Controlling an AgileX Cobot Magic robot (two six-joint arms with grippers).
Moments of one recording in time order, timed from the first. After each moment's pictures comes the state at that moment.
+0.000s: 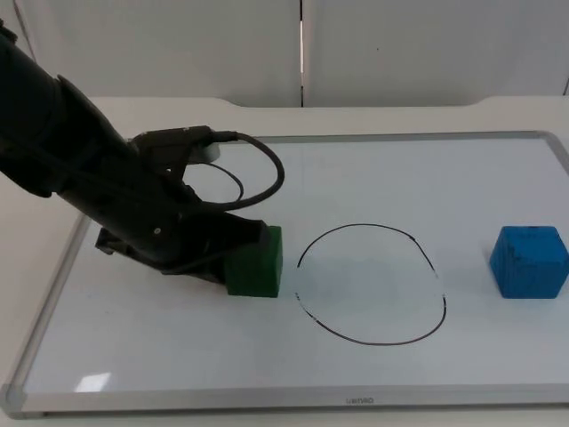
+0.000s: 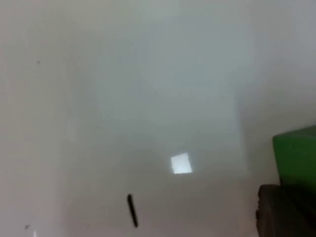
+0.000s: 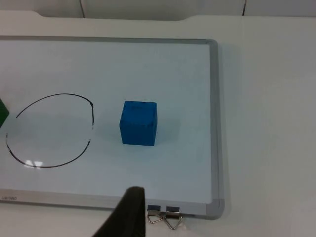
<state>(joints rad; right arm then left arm) 0.04 0.00 -0.52 0.03 1.08 -0.01 -0.37 2.04 -0.96 -1.05 0.25 0.81</state>
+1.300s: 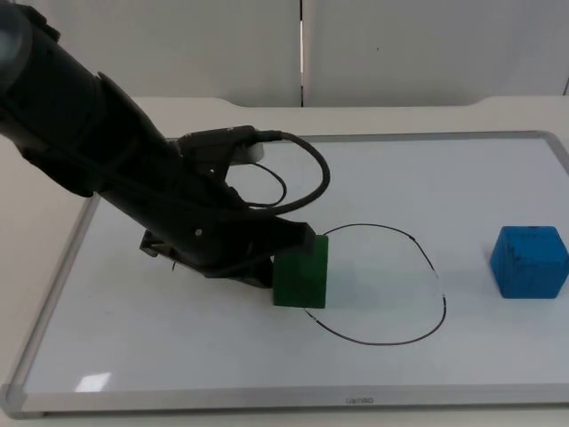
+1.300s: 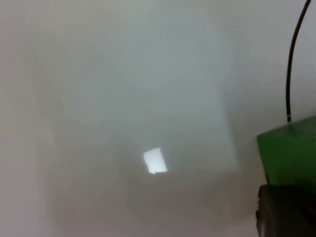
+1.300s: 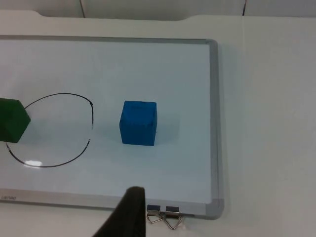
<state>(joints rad) 0.04 0.00 -0.52 0.03 1.08 -0.02 -0.45 2.04 -1.00 -1.10 0.29 0.83</state>
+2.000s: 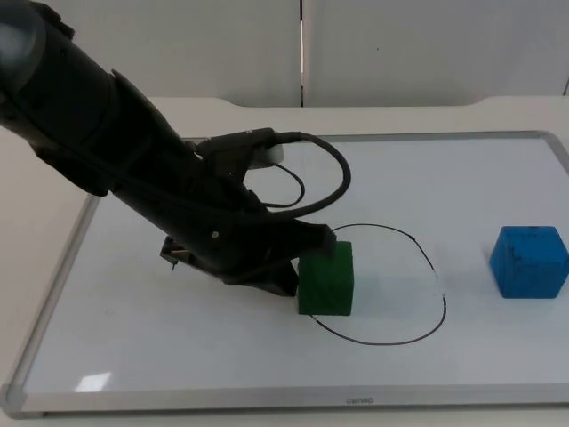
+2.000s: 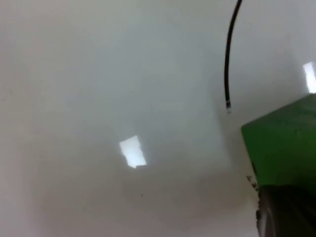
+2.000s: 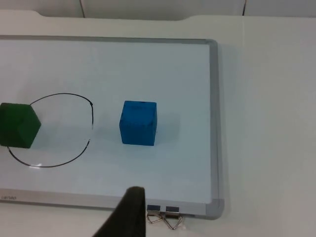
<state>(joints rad) 0.04 0.00 -0.52 0.03 1.08 -0.02 -0.48 2.04 -1.01 -1.13 0.36 0.83</state>
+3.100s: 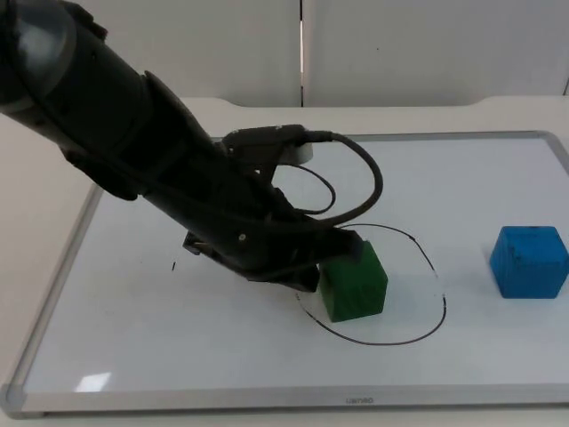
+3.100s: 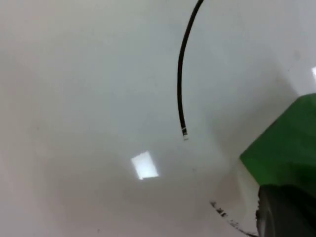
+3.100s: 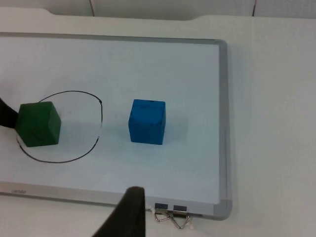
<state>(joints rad) 0.09 0.00 -0.52 0.03 1.08 -0.02 -0.55 2.04 -1.03 -1.11 0.29 0.84</state>
